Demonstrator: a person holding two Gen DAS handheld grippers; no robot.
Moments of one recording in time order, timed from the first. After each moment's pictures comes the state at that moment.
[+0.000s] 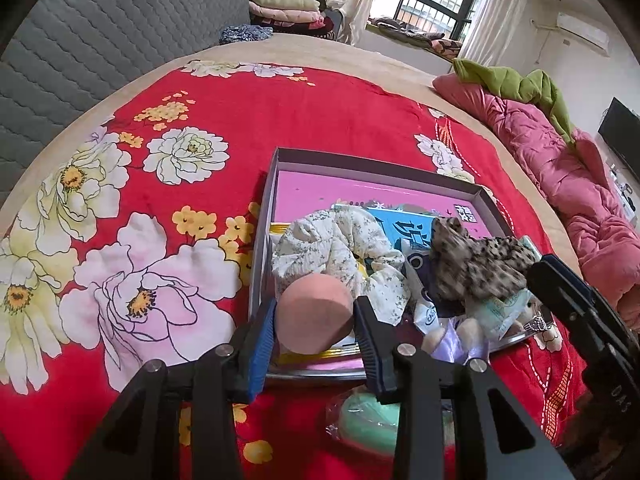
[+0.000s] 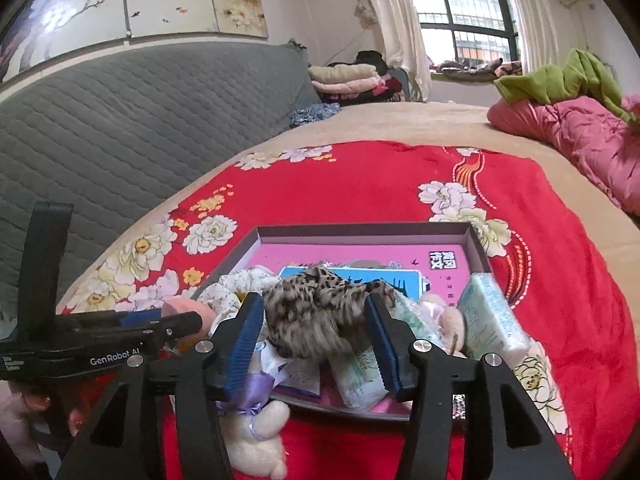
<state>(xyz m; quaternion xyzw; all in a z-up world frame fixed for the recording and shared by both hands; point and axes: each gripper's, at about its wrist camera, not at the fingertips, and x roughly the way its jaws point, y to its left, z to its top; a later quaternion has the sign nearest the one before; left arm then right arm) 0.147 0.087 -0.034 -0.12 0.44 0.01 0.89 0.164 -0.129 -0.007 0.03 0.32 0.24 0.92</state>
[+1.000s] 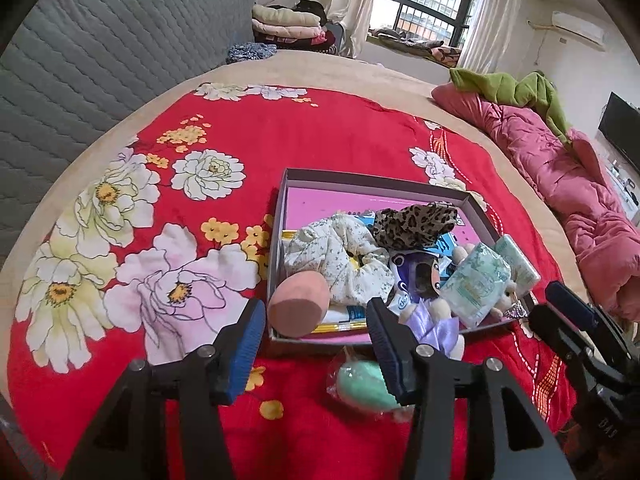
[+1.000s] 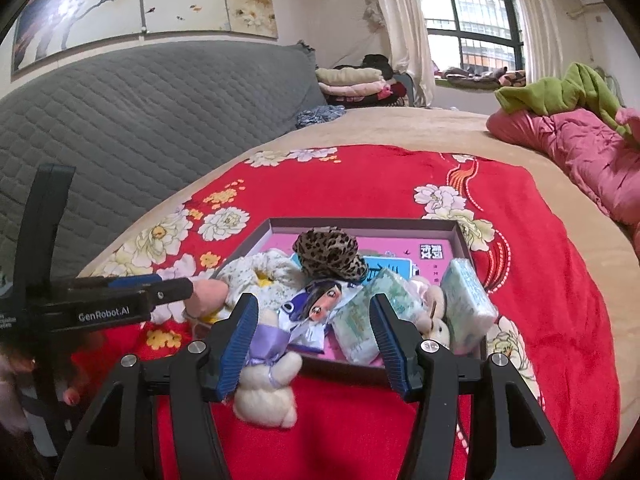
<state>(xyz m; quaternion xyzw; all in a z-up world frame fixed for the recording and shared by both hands) 0.107 0.082 0.004 -0.10 0.42 0.02 0.90 0.113 -0.142 0.010 0.01 0.32 0.25 0.91</state>
